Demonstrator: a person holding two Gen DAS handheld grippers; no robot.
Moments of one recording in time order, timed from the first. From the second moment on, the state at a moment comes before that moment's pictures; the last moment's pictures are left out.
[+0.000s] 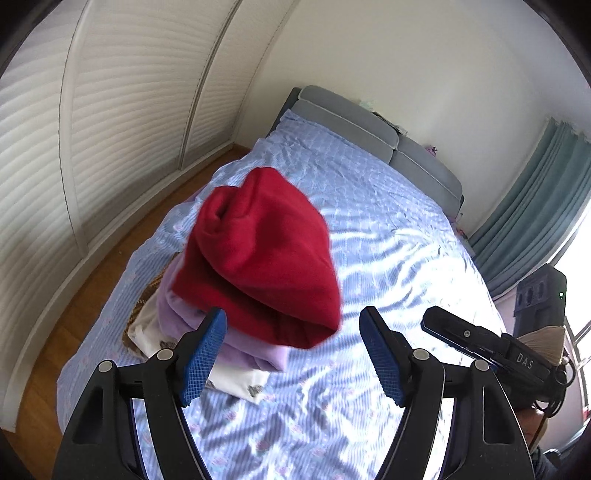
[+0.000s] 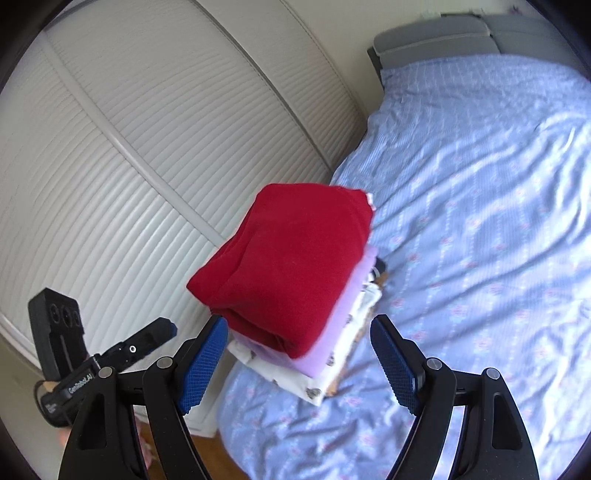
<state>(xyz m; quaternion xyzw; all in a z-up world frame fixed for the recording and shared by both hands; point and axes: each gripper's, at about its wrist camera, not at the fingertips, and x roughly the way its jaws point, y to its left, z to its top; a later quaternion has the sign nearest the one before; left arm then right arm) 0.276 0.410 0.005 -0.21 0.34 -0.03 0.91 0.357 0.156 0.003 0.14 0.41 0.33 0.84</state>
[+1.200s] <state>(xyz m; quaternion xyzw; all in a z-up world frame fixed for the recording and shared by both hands) 0.017 0.046 0.003 0.00 0.26 0.03 0.97 0.035 -0.203 0.013 0.01 0.26 0.06 0.96</state>
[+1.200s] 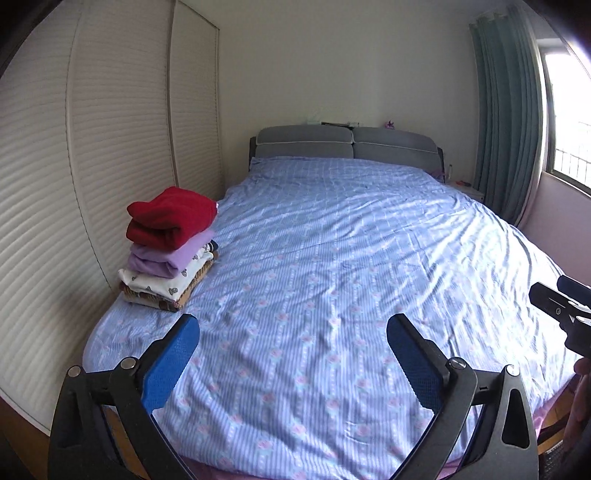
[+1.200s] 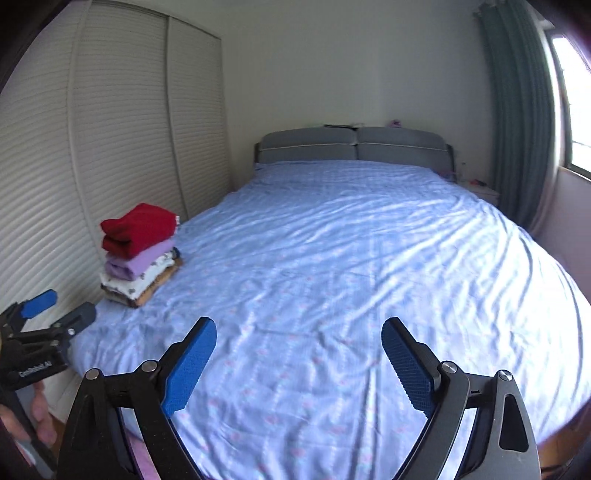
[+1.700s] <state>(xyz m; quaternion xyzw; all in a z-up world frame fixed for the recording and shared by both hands) -0.024 0.035 0.001 0.00 0.26 0.04 0.96 -0.029 -0.253 0.018 0.00 0.23 -0.03 0.97</state>
